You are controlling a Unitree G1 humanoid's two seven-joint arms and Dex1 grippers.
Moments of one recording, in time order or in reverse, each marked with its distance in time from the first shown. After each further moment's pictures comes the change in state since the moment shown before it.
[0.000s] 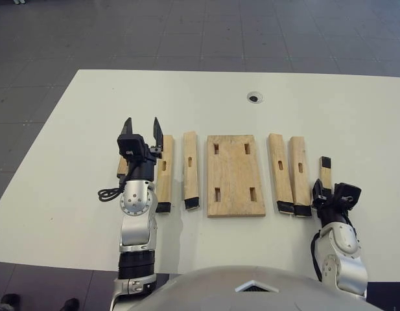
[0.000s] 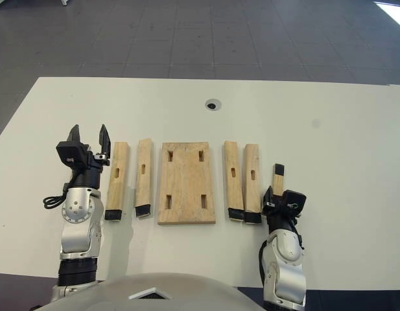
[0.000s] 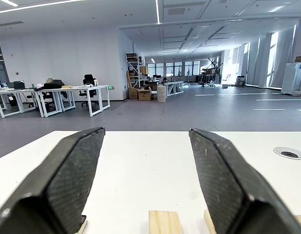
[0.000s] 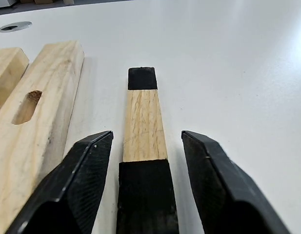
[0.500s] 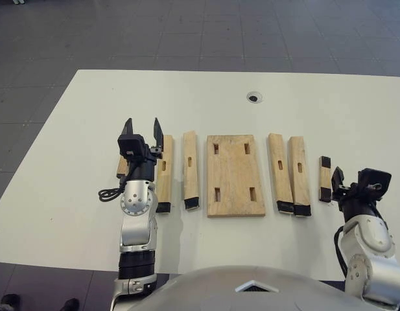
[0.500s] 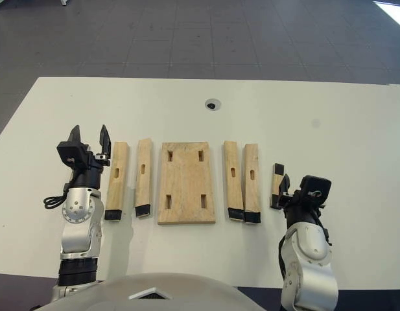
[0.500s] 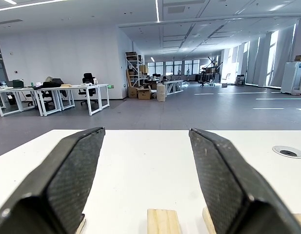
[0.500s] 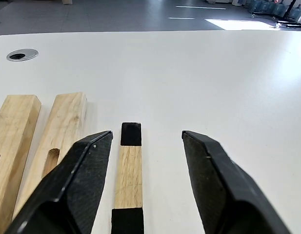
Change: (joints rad) left arm 0.001 -0.003 -0.003 0.000 0.000 0.007 0.000; right arm -0.119 -0.091 -0.069 -0.395 0.012 0.561 -0.007
